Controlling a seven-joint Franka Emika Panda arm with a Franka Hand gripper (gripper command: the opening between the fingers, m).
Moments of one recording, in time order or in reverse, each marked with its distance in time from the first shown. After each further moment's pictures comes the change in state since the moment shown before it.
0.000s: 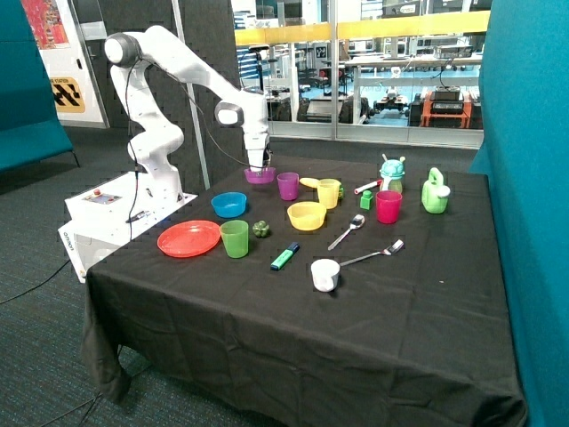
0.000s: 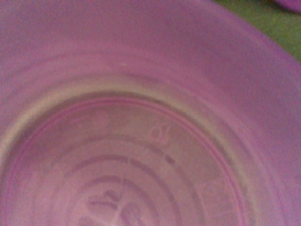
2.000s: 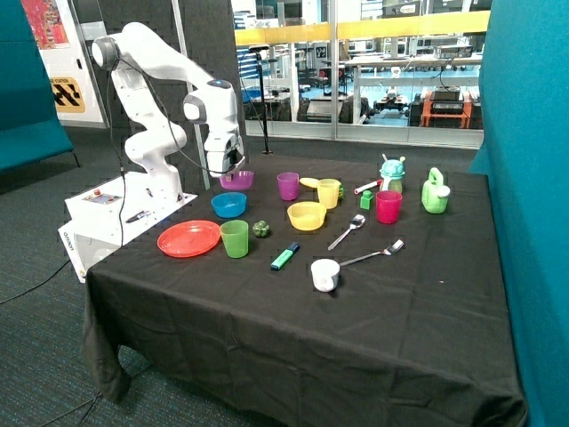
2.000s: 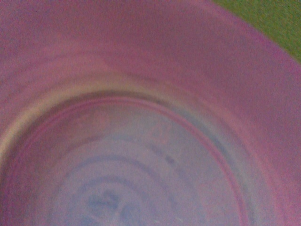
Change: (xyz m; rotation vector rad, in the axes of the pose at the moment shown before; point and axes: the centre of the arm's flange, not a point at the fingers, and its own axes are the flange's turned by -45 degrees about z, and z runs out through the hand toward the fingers) arm -0.087 0.145 -0.040 0.002 -0.001 0.234
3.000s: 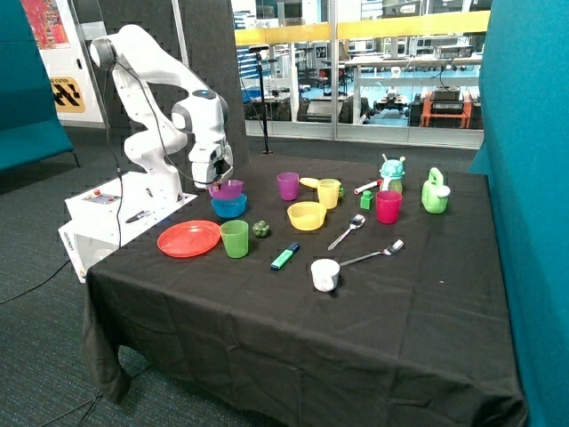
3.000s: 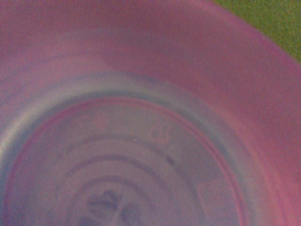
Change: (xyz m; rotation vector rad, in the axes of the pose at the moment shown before) arm -0.033 0.030 0.022 -0.001 0.001 0.045
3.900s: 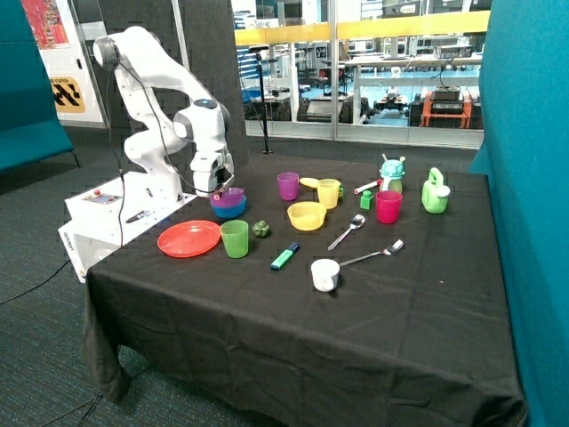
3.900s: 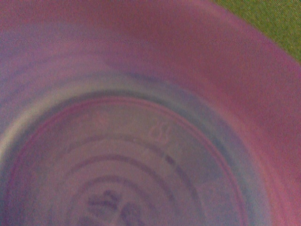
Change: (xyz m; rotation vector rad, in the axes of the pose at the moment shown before) arm 0.007 0.009 0.023 -0.006 0.000 -0.019
